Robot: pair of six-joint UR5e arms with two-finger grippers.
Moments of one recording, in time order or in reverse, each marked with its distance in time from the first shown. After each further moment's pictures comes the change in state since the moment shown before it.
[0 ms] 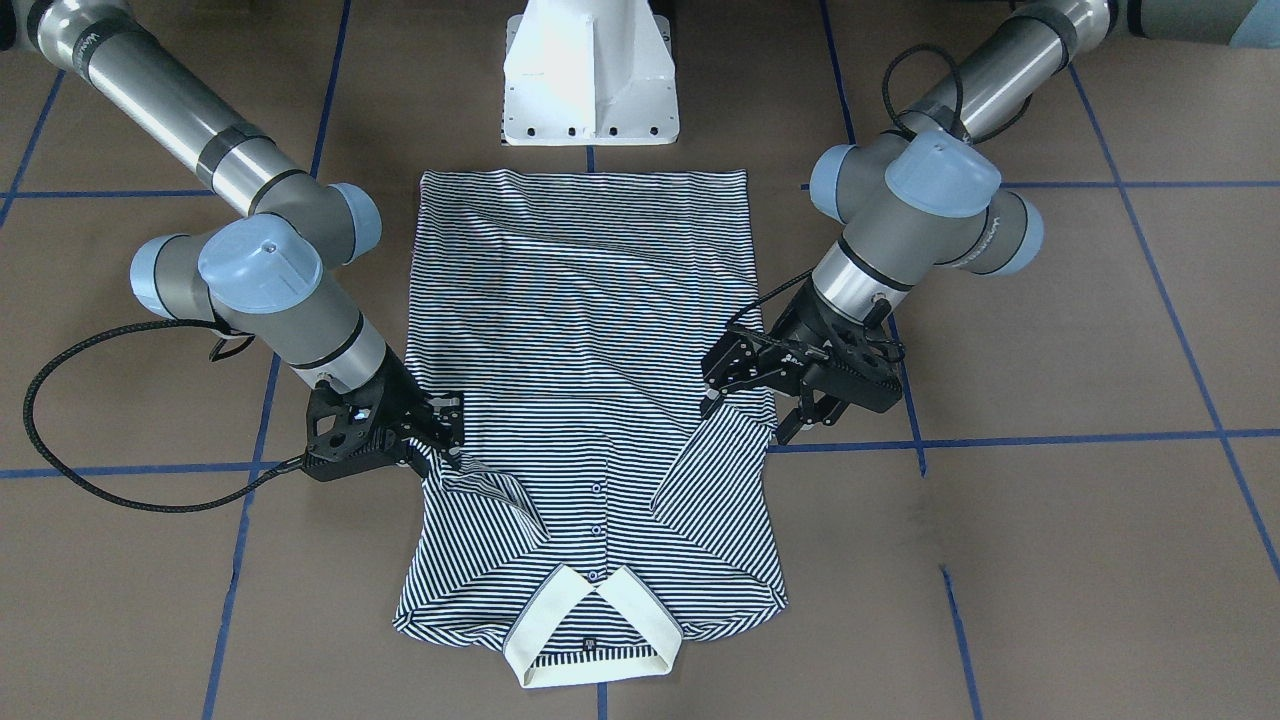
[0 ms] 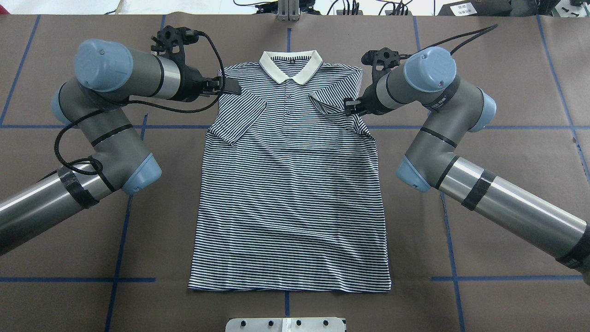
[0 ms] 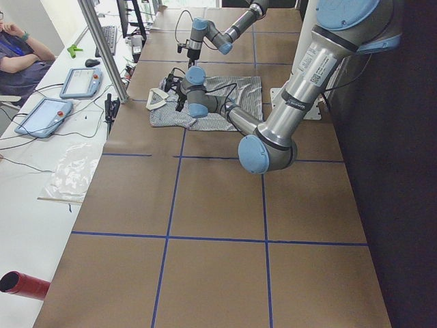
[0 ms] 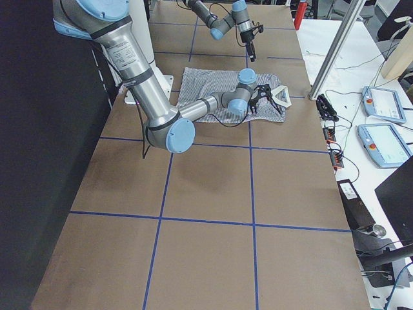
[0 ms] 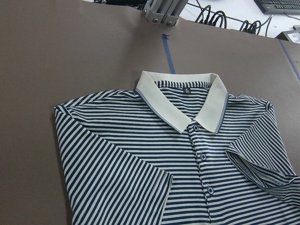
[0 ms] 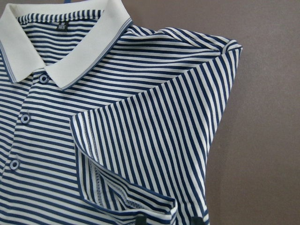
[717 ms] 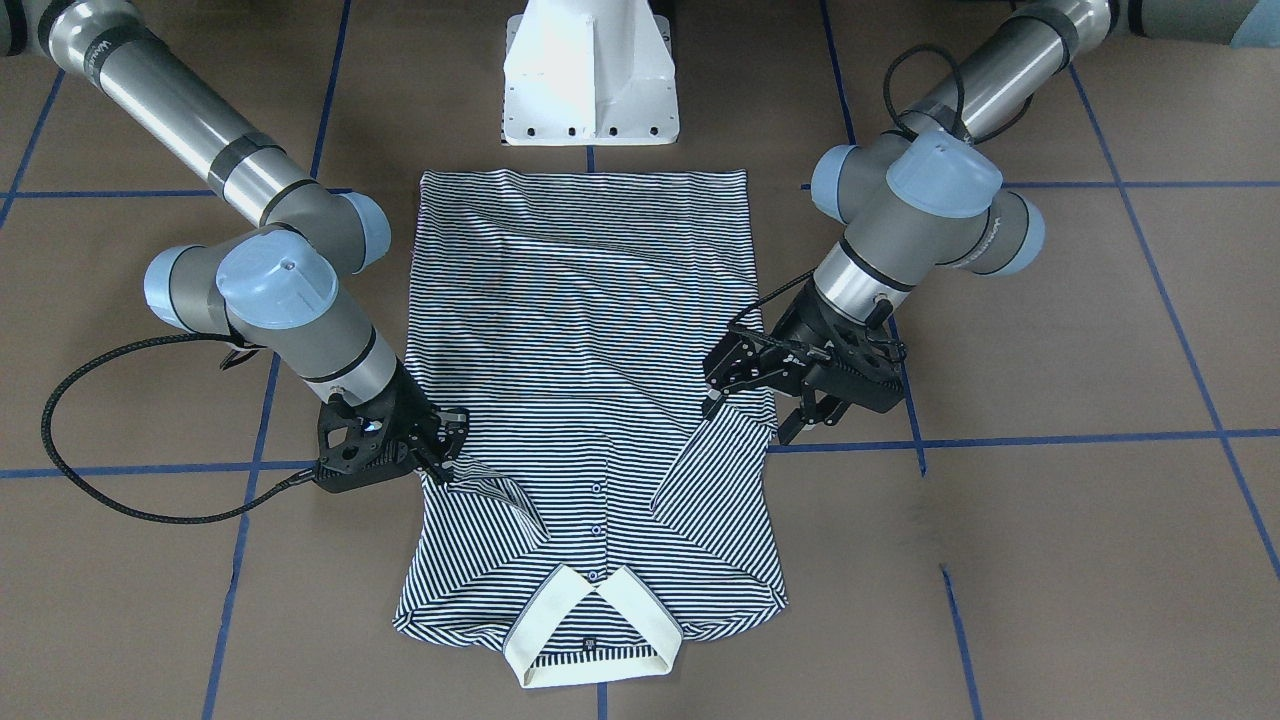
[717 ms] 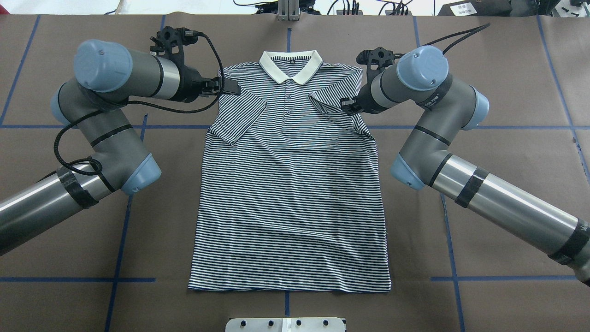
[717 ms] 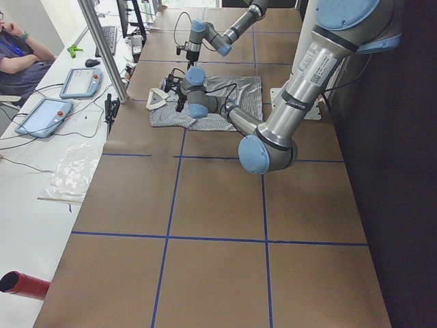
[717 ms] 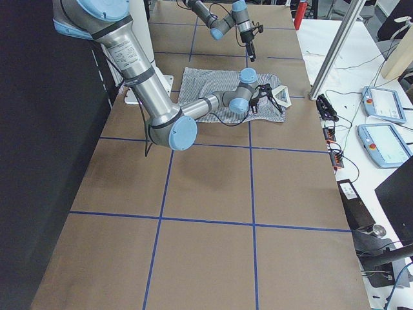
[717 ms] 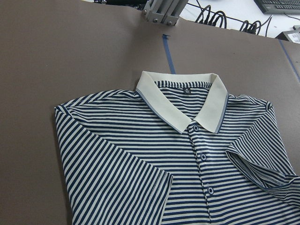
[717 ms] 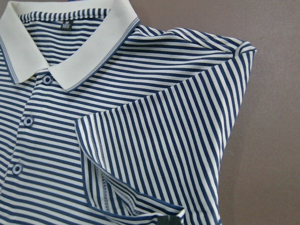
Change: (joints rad) left arm 0.000 0.003 0.000 0.000 0.000 0.000; right arm -0.006 0.025 -0.024 0.004 -0.002 -0.005
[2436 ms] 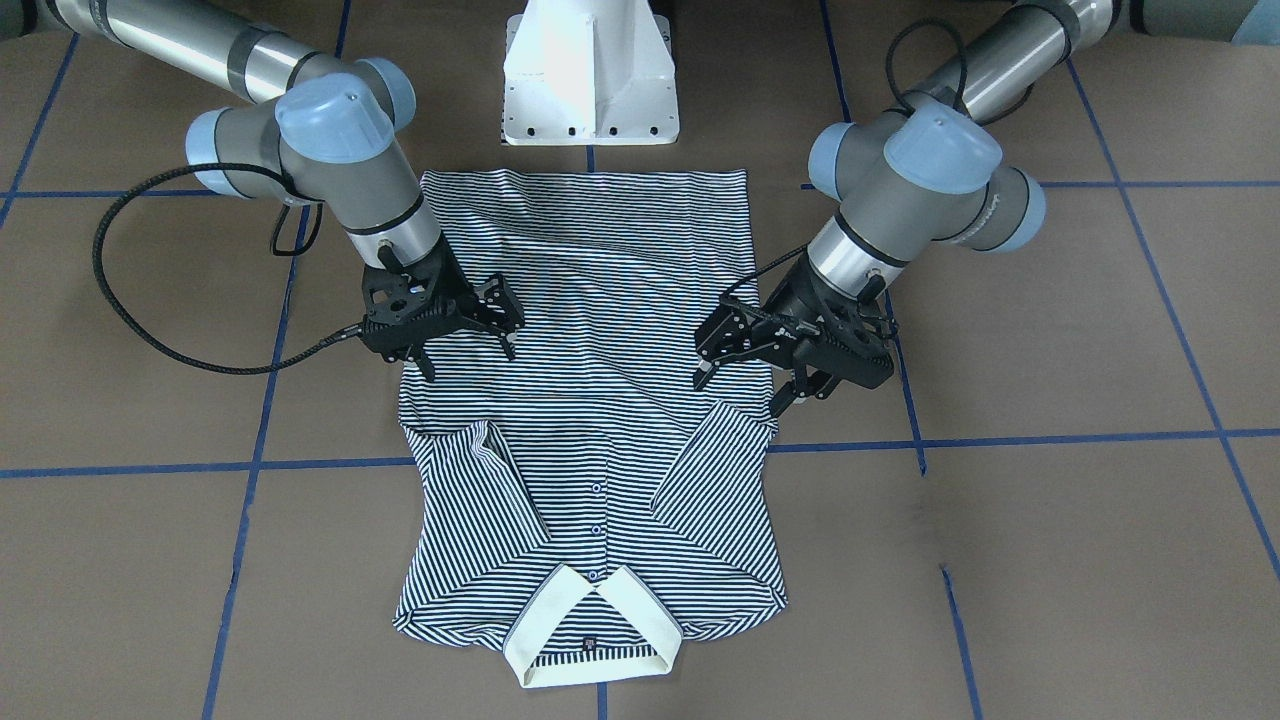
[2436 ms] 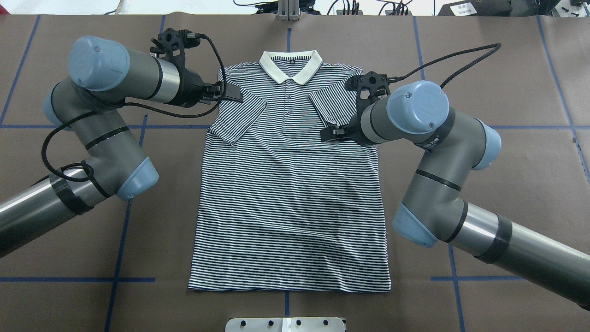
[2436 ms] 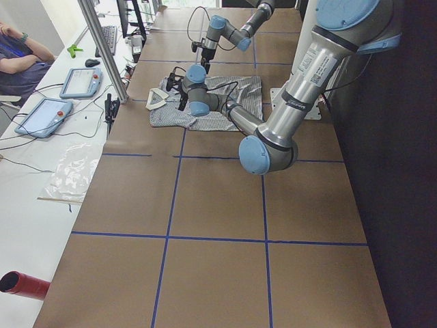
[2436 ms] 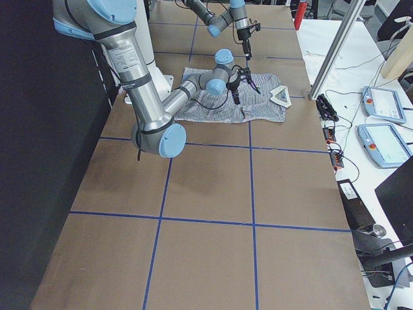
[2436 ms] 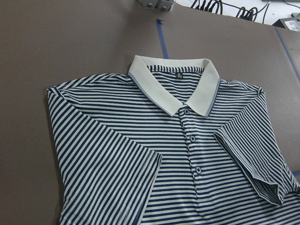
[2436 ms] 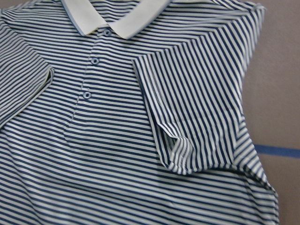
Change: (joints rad) left arm 0.021 0.043 -0.154 0.132 -0.054 -0.009; right arm -0.132 -0.160 0.477 -0.348 -0.151 0.096
